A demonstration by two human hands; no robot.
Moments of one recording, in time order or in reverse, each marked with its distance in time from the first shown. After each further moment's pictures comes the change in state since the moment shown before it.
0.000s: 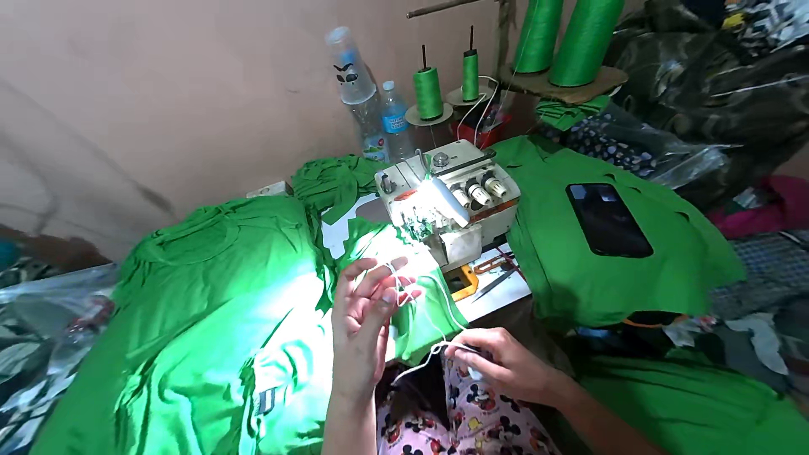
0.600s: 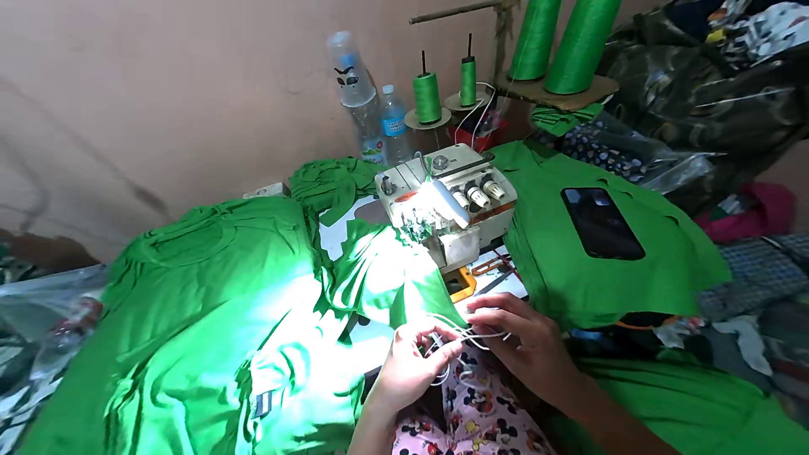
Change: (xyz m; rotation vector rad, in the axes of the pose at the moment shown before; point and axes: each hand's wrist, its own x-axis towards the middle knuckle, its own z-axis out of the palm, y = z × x) left_hand -0.035 -0.050 -0.007 0.339 -0.372 -0.283; right_hand 0.008 -0.025 -0.012 -0.342 0.504 -0.274
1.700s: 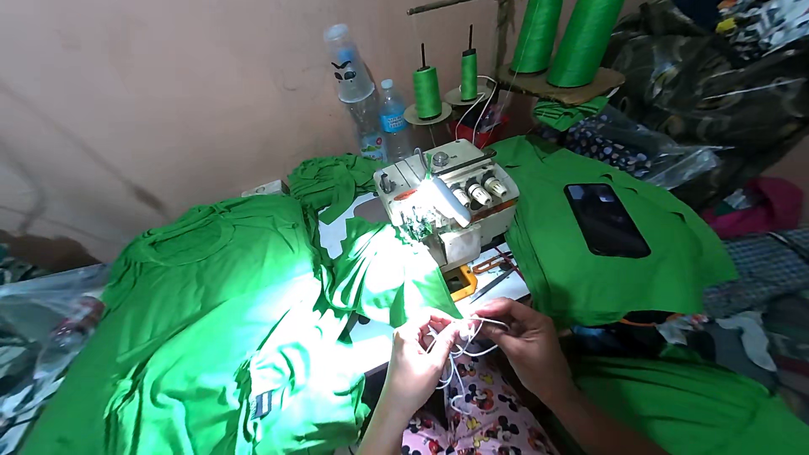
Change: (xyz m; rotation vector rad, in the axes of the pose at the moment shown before) left_hand 0.003 0.008 0.018 0.055 0.218 0.020; right_hand -0.010 -0.003 0.021 0.557 0.257 0.406
